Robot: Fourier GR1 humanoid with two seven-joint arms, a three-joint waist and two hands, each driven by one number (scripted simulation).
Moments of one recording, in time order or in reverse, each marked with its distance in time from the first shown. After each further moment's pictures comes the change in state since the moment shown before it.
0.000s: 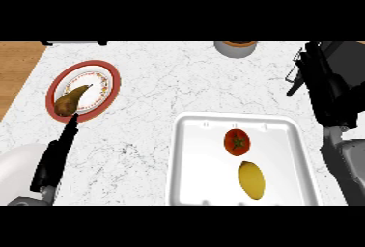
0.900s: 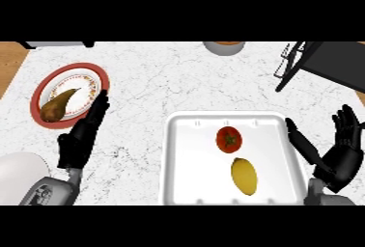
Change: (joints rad) left arm -0.127 -0.124 -0.027 -0.106 0.035 -0.055 -0.067; right arm 0.366 0.300 -0.166 -0.021 0.198 -0.541 -0.482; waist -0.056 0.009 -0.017
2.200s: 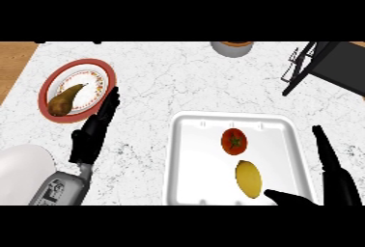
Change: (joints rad) left arm -0.040 -0.063 0.003 0.025 -0.052 -0.034 0.011; right arm 0.246 -0.345 0.410 -0.484 0.657 0.309 0.863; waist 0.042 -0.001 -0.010
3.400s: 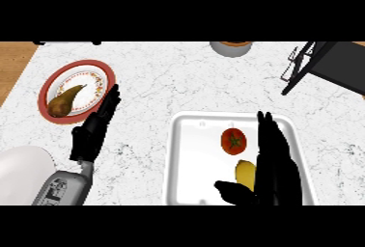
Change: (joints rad) left arm 0.003 -0.075 0.087 -0.015 -0.090 -0.071 0.034; right arm -0.258 0.397 0.212 -0.041 0.581 0.368 0.533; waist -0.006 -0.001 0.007
